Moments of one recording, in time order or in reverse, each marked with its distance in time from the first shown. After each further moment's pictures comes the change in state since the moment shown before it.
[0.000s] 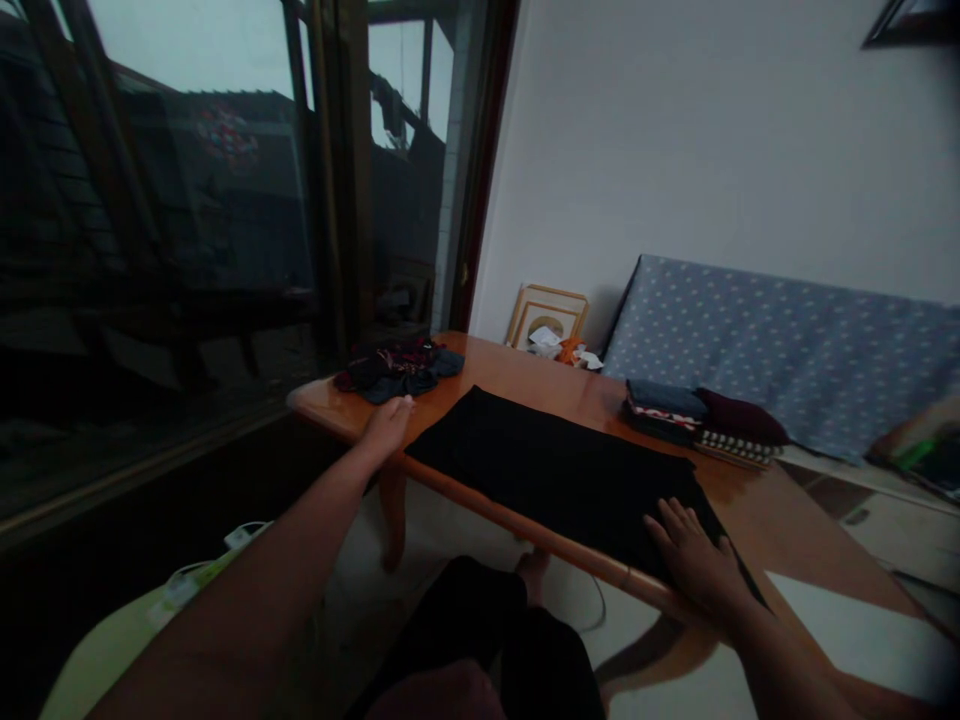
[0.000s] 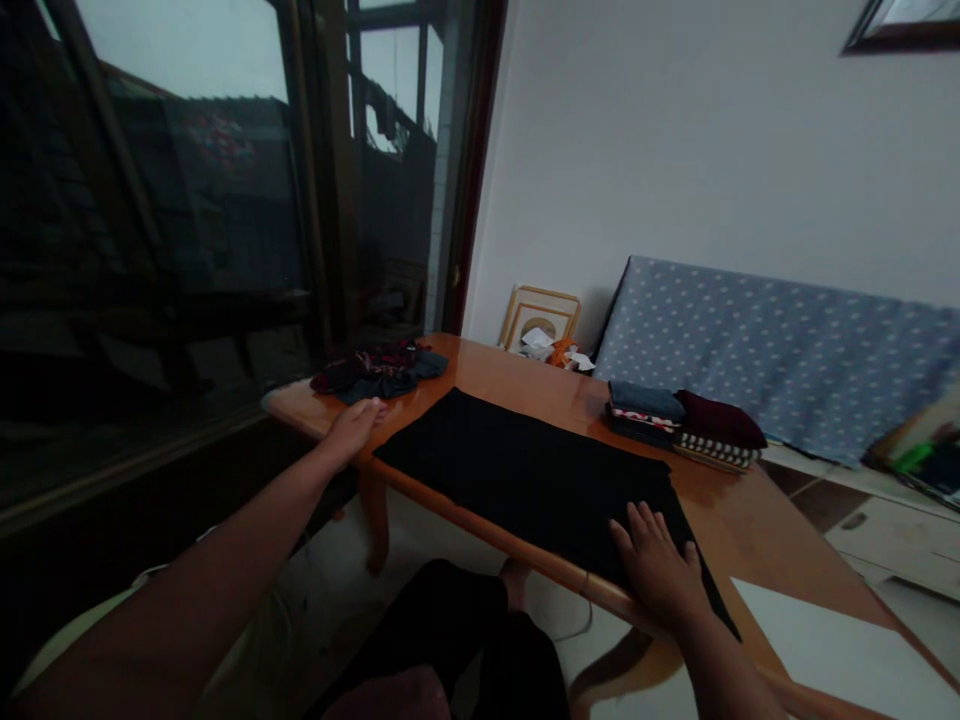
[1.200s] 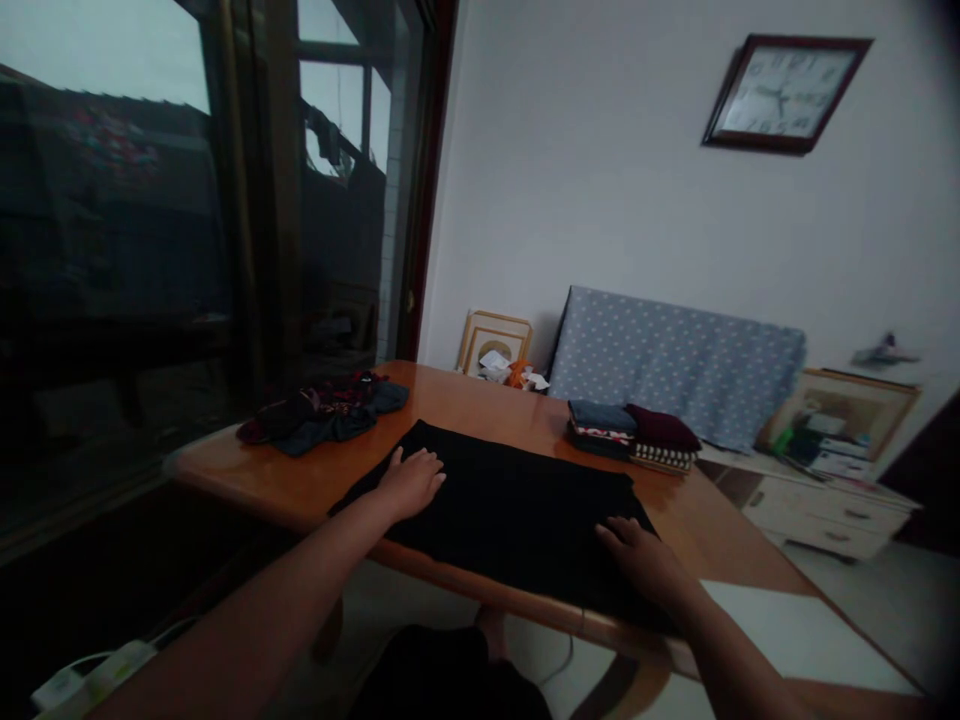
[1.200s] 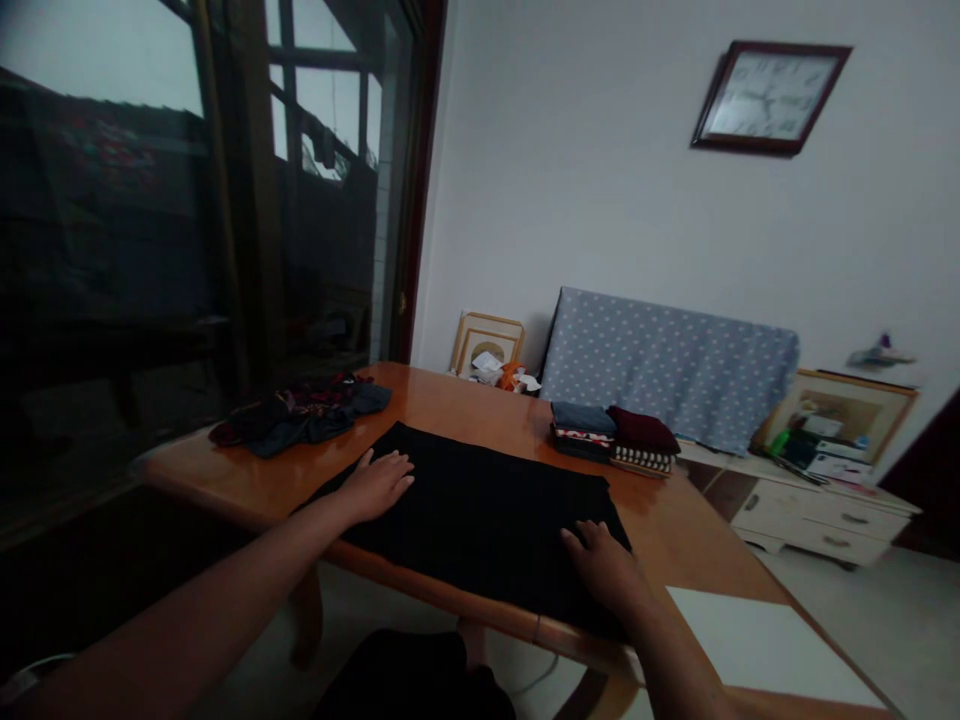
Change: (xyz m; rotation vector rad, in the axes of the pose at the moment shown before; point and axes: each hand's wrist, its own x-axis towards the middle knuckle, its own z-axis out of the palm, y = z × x) left_hand -0.001 0.047 0.113 0.776 -0.530 0.496; right_hand 0.023 -0.007 -0.056 0.407 -0.002 0.196
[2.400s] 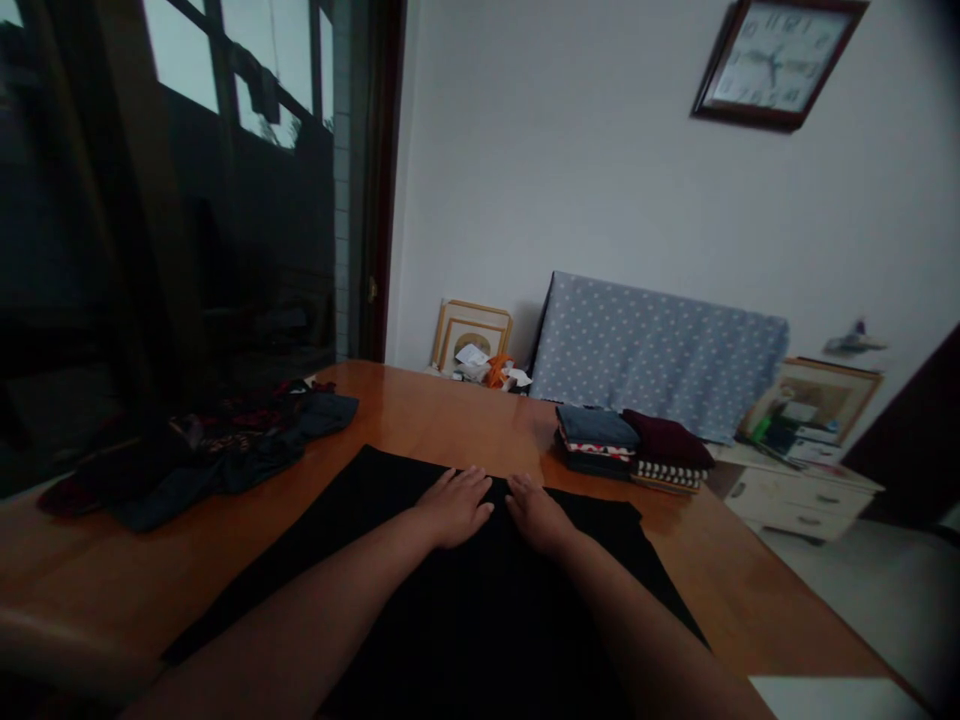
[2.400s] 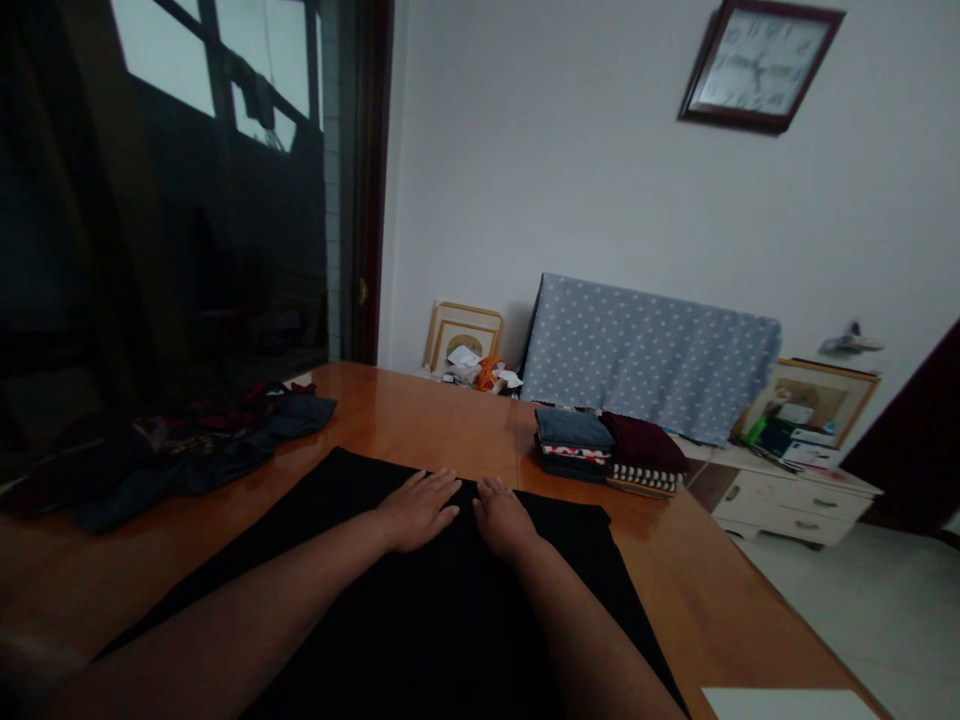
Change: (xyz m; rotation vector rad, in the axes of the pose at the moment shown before) left_hand 0.149 0.064 0.080 -0.116 -0.121 0.317; right_hand 0.174 -0.101 0.037 0.092 -0.055 -0.387
